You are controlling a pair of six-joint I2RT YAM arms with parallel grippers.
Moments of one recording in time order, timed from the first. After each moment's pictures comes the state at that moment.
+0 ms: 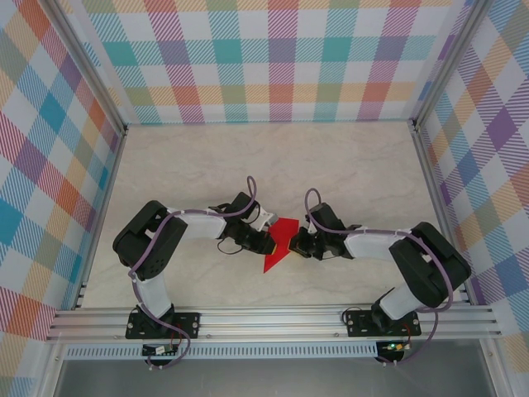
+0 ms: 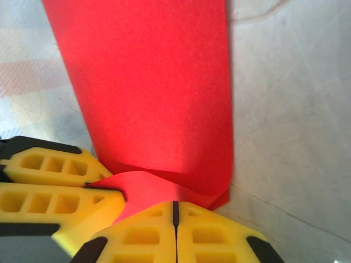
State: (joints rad) left arm -0.66 1.82 0.88 -0.19 0.65 -0.27; right arm 0.63 1.51 0.56 0.00 -0.42 1.00
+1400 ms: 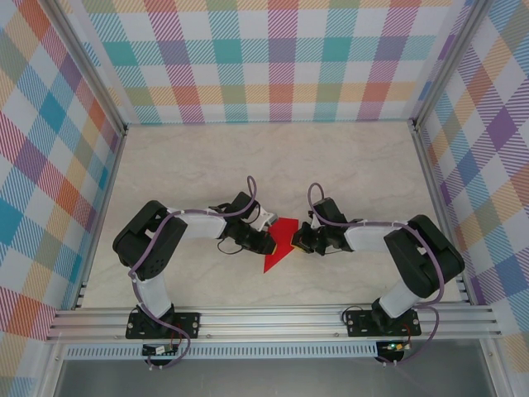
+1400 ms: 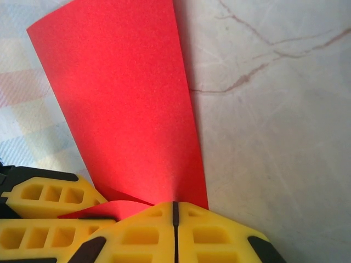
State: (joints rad) left arm -0.66 1.81 0.88 -0.19 0.66 -0.27; right arm 0.57 1.58 0.59 -0.01 -0.47 0.96
